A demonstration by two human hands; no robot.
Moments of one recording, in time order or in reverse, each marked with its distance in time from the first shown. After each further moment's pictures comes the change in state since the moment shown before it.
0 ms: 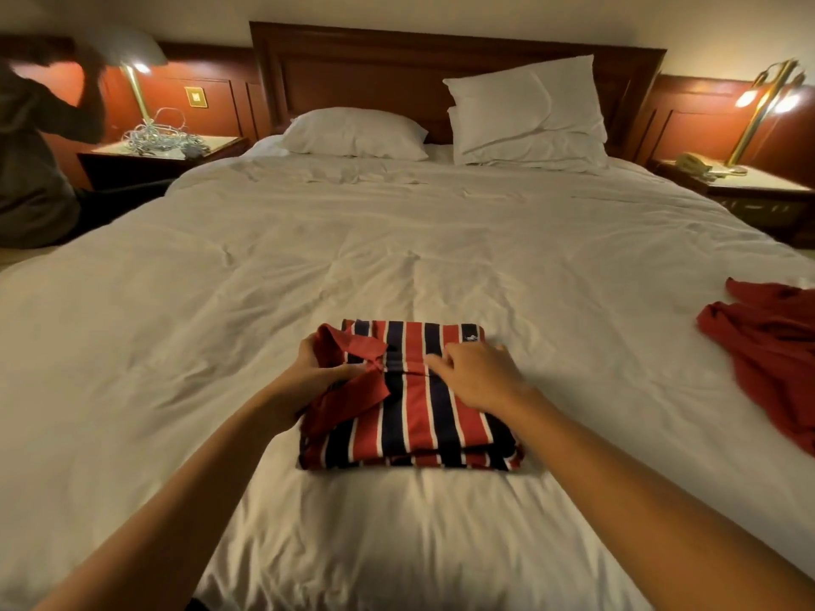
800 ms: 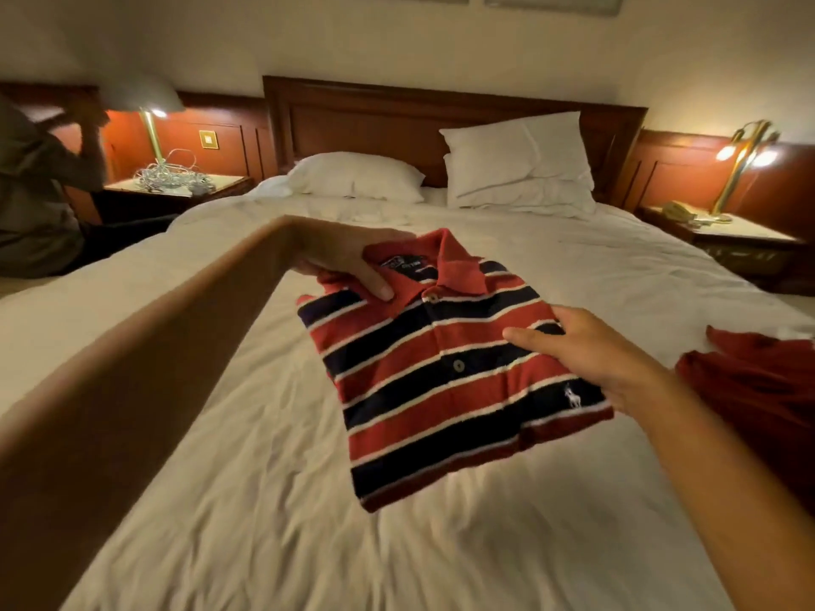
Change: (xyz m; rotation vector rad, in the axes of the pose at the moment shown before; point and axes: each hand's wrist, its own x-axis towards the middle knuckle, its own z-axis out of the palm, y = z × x) left_hand 0.013 0.239 0.016 0.642 -0.477 0.245; right_hand -0.049 0.084 -0.153 0.896 -0.006 0.072
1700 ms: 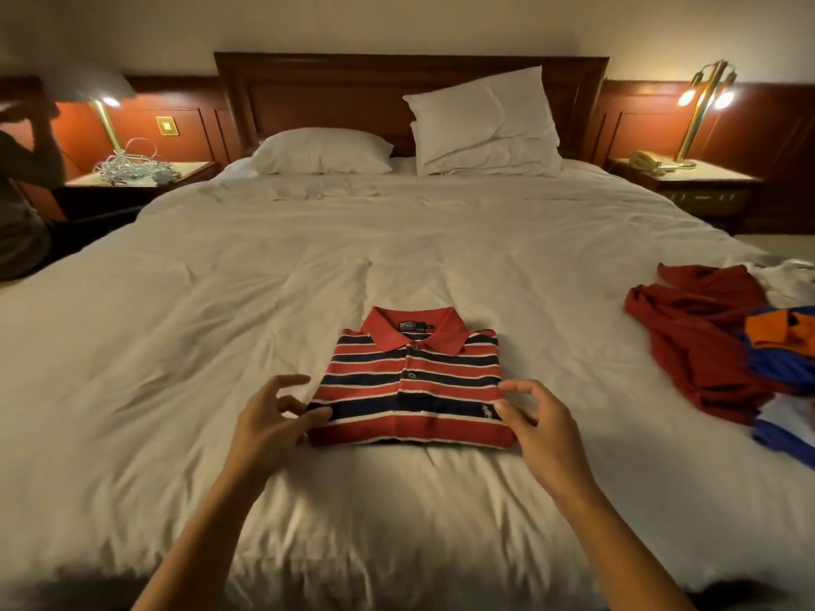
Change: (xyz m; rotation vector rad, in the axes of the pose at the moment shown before) left_hand -0.083 -0.122 0.237 -0.439 0.821 -0.165; right_hand -0.104 0.151 0.075 0.110 0.460 -0.028
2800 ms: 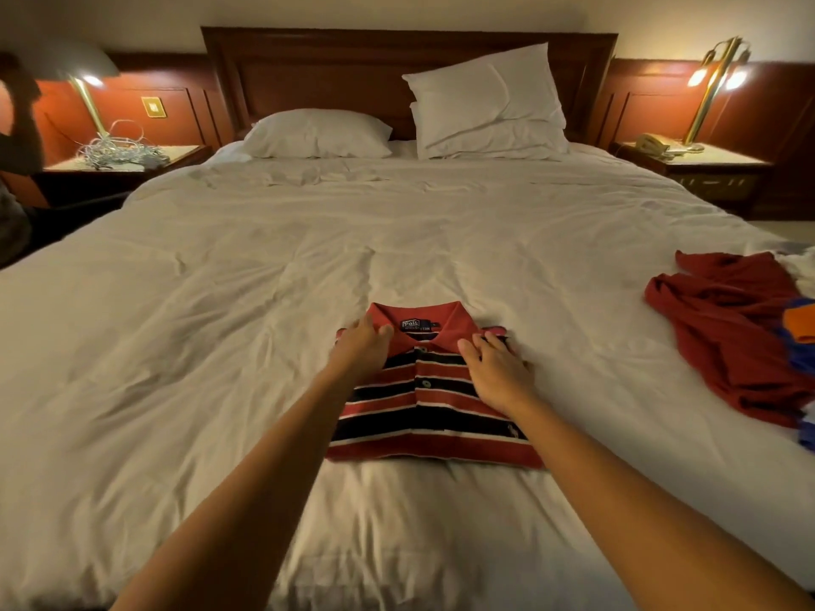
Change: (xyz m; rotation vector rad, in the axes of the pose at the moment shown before) left_hand 0.114 0.040 0.092 0.558 -0.186 0.101; right_hand 0.099 -0.010 0.074 -0.723 -0.257 0.114
